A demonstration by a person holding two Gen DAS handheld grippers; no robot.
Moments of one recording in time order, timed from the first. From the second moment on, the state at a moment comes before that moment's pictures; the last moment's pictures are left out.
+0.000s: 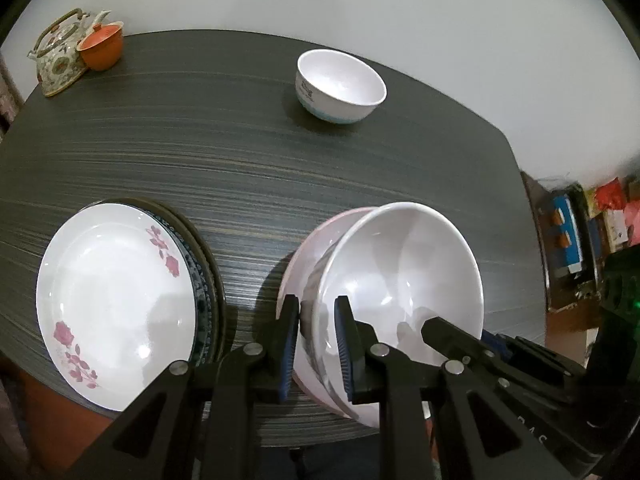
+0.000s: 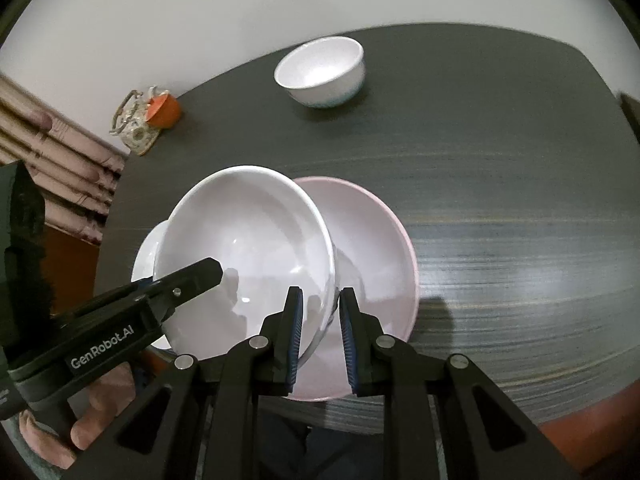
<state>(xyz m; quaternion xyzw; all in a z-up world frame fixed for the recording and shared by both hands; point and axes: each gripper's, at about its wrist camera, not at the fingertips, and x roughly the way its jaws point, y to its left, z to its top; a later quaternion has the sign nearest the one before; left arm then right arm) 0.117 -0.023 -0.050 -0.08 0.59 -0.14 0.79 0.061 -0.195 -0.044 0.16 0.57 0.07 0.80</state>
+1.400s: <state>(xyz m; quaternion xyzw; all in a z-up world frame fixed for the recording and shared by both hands) 0.129 -0.061 -0.084 -0.02 0.65 -0.11 0.76 0.074 -0.189 -0.066 0.16 0.61 -0.01 0.78</state>
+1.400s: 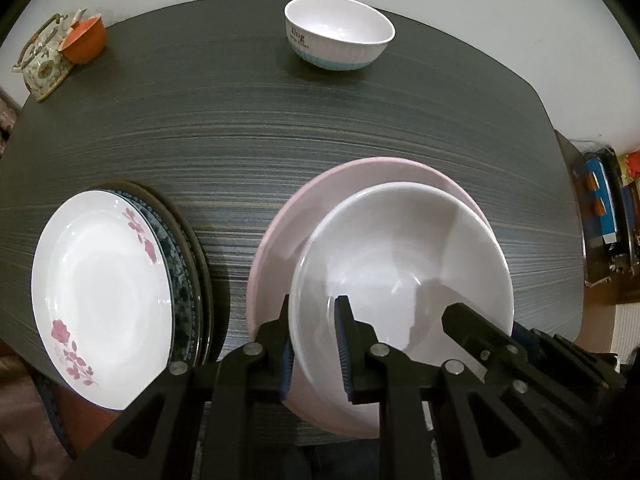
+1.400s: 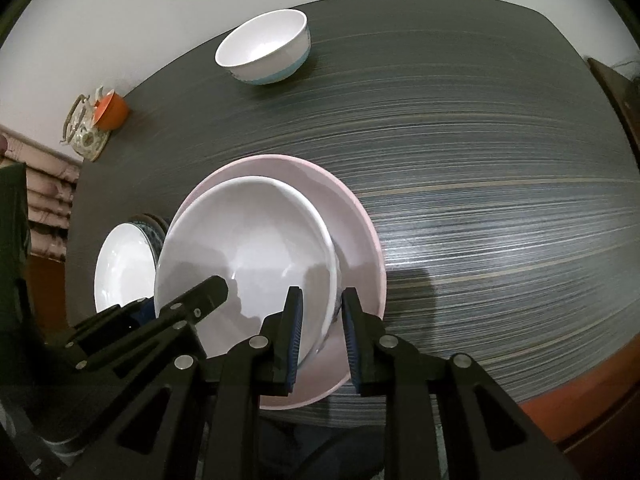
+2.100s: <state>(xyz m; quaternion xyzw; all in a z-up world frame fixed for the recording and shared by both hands) 0.134 -0.054 -0.091 -0.03 0.66 -0.11 0.74 0.067 -0.200 -0.063 0.20 0.60 -0.02 0.77</state>
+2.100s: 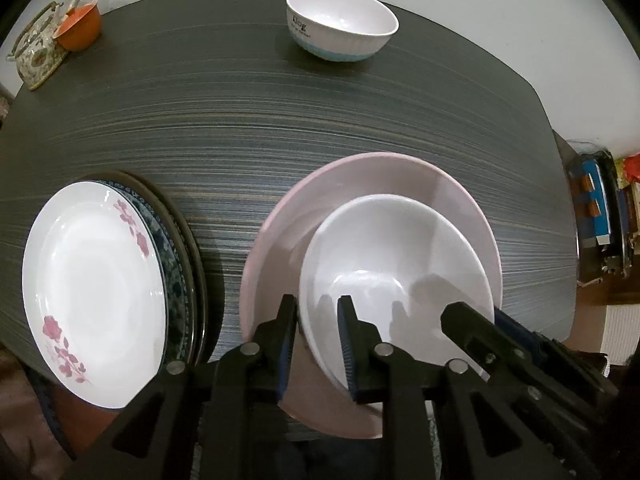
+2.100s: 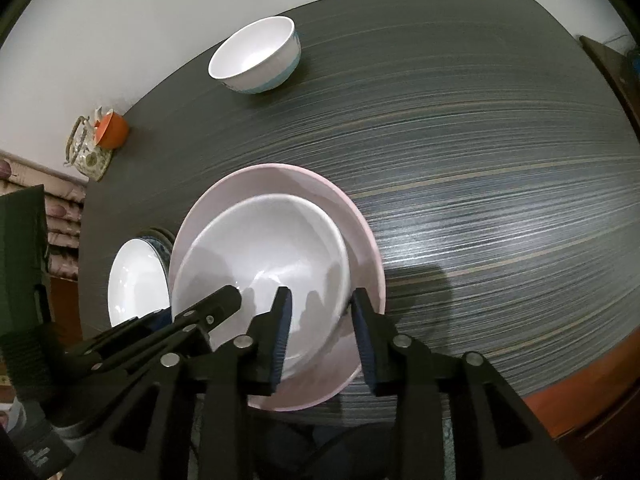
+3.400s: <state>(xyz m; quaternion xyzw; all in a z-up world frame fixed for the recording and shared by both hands) 0.118 -0.042 -0.039 -0.01 0.58 -0.12 0.81 0.052 -0.202 -0.046 0.21 0.58 -0.01 0.79</state>
